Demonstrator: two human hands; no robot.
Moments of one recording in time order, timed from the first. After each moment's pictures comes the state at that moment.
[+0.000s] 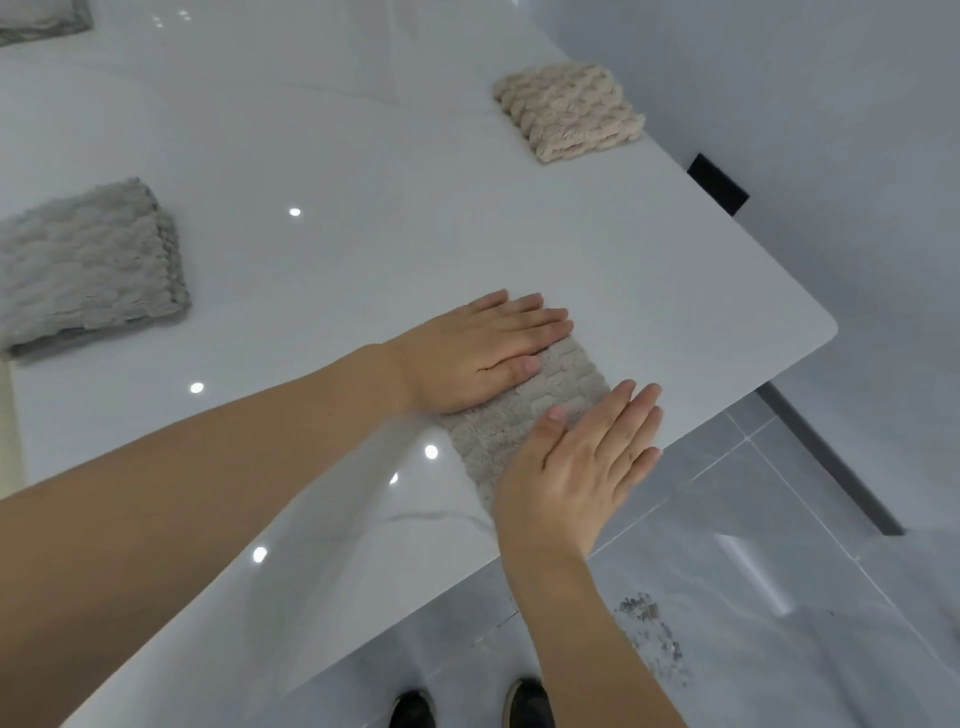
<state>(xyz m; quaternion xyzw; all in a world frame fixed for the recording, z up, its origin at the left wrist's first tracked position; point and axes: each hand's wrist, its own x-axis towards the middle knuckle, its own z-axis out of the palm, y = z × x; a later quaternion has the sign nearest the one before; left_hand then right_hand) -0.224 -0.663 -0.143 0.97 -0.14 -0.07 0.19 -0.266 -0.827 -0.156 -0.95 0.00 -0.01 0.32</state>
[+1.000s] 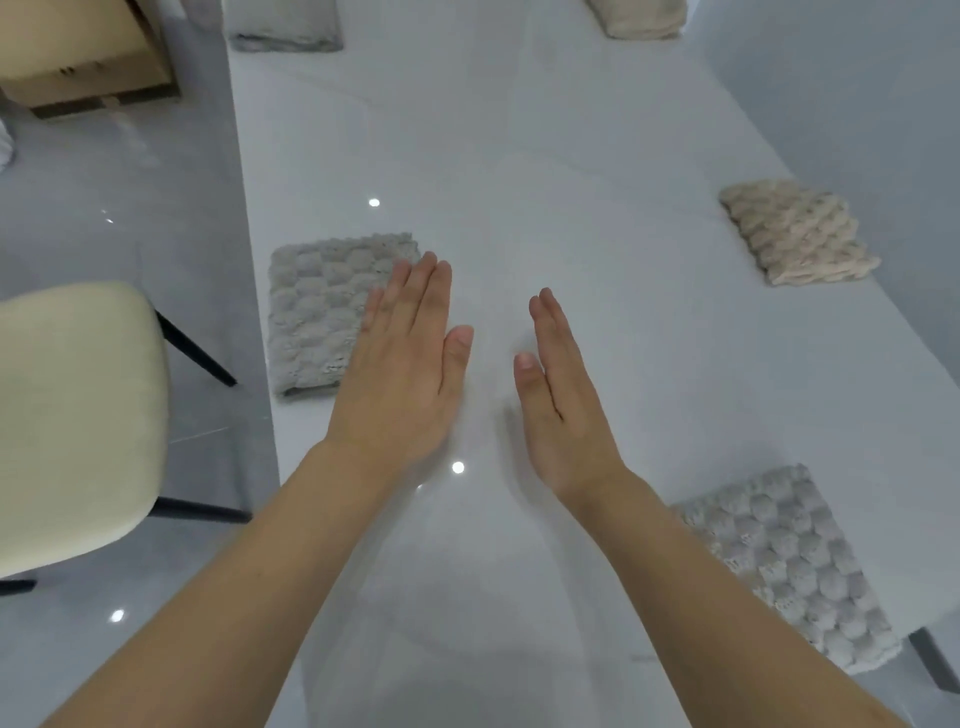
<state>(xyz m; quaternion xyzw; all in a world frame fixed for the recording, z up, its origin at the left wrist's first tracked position) -0.376 -0.488 -0.118 0.91 0.30 0.18 0.23 -0.272 -0.612 -0.111 -0.78 -0.39 0.24 0.43</state>
